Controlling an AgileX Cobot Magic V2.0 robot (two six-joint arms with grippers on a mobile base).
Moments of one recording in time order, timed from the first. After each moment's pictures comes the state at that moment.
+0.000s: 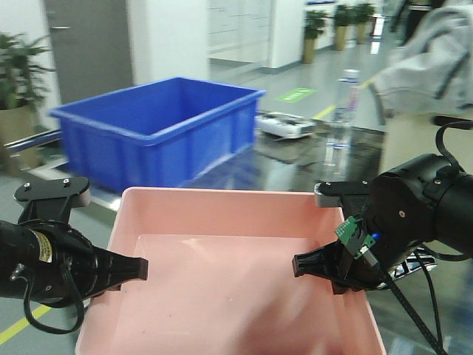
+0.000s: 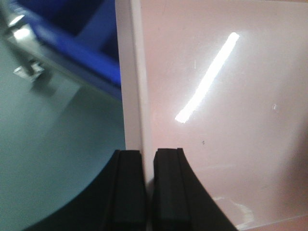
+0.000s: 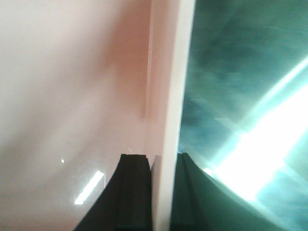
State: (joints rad) left arm -0.46 1.37 -1.17 0.10 0.73 -0.47; right arm 0.42 1.65 -1.44 -0.19 0.99 0.40
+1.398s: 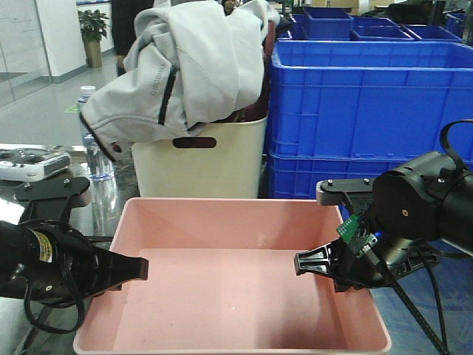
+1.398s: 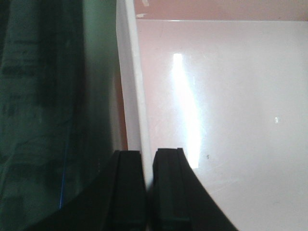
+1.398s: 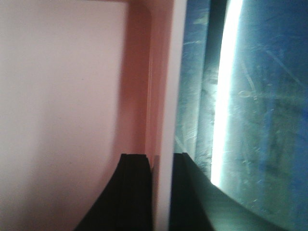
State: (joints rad) left arm -0.46 1.37 -1.17 0.10 0.73 -0.48; right arm 0.42 1.64 -1.44 -0.19 0.99 0.40
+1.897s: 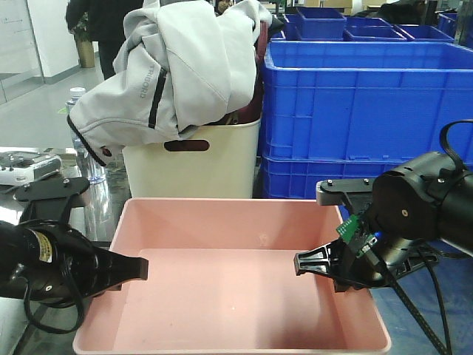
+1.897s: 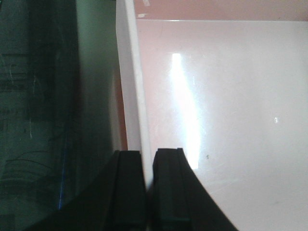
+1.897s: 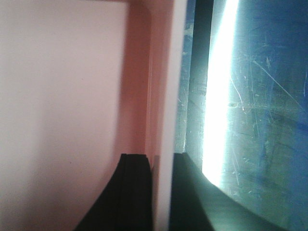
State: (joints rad) left arm -0.46 1.37 -1.17 0.10 0.73 -0.48; right arm 0.42 1.64 -1.44 -0.19 0.99 0.40
